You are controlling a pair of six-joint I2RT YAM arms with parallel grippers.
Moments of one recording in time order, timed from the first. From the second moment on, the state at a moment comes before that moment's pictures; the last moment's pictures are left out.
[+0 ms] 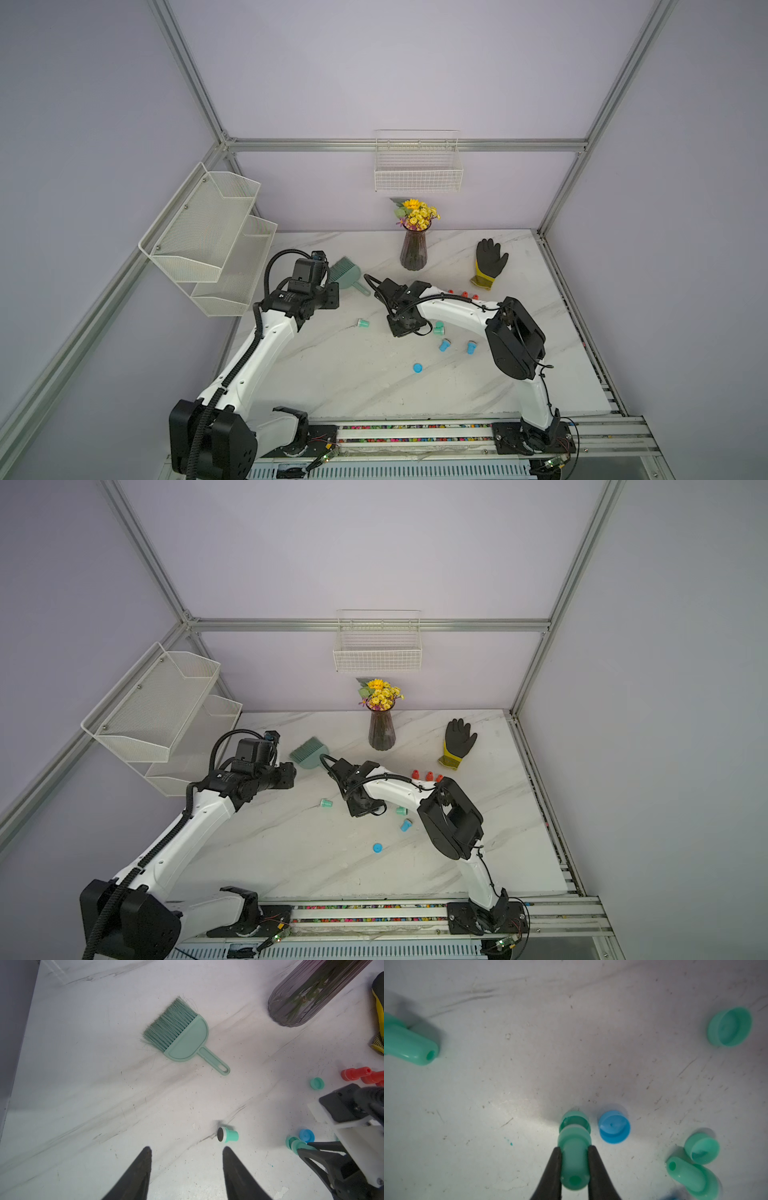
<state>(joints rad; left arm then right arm) -0.21 1.22 1.05 -0.67 -0.09 -0.18 0.87 2.09 1.63 -0.91 0.15 0.52</state>
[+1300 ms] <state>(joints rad) -0.20 1.26 1.05 -0.67 -0.03 -0.18 1.05 1.93 1.41 -0.99 -0.04 0.56</state>
